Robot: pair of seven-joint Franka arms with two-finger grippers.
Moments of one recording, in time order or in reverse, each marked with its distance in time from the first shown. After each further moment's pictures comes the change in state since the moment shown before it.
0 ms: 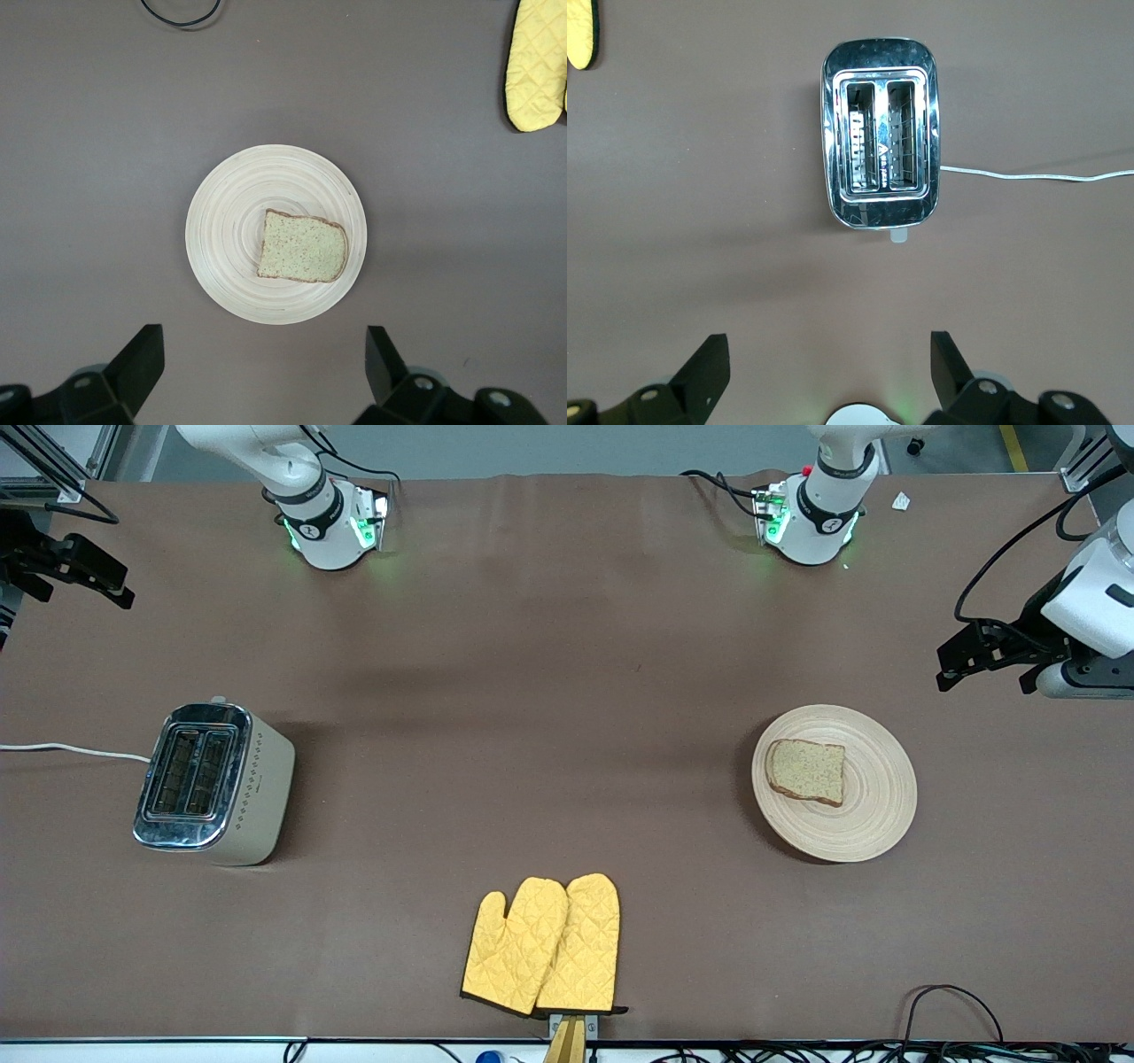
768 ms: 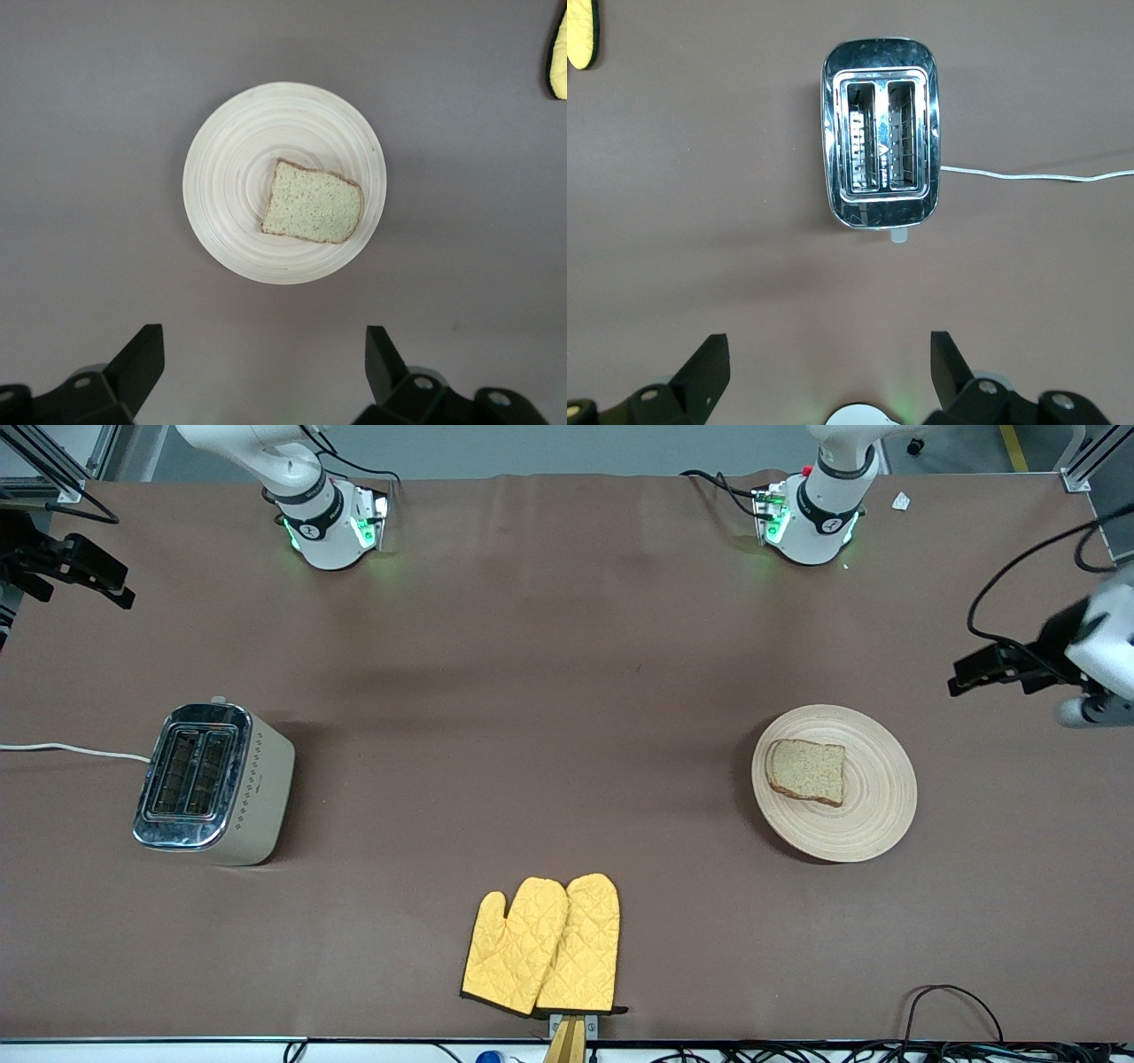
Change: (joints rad) left arm 0.168 0.094 0.006 -0.015 -0.121 -0.084 0.086; right arm 0.000 0.000 0.001 0.000 0.000 0.000 0.000
